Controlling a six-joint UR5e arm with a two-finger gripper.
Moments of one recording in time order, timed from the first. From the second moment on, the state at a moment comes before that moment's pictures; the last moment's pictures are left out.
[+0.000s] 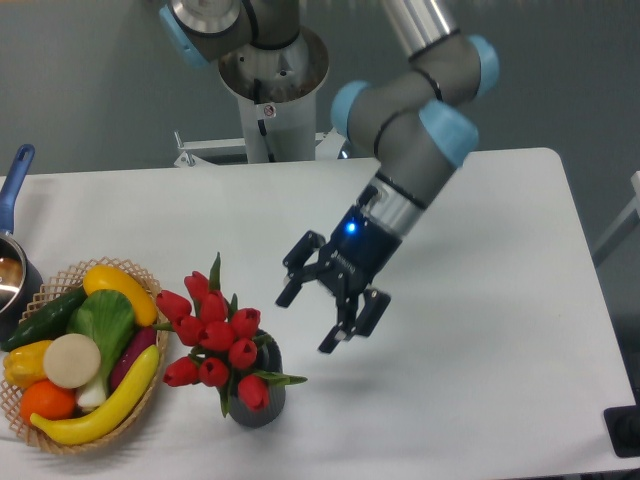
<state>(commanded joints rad) 2.64 -1.72 -1.79 -0.70 0.85 1.36</state>
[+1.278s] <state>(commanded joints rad) 2.84 -1.49 -1.73 -1.13 1.27 1.72</state>
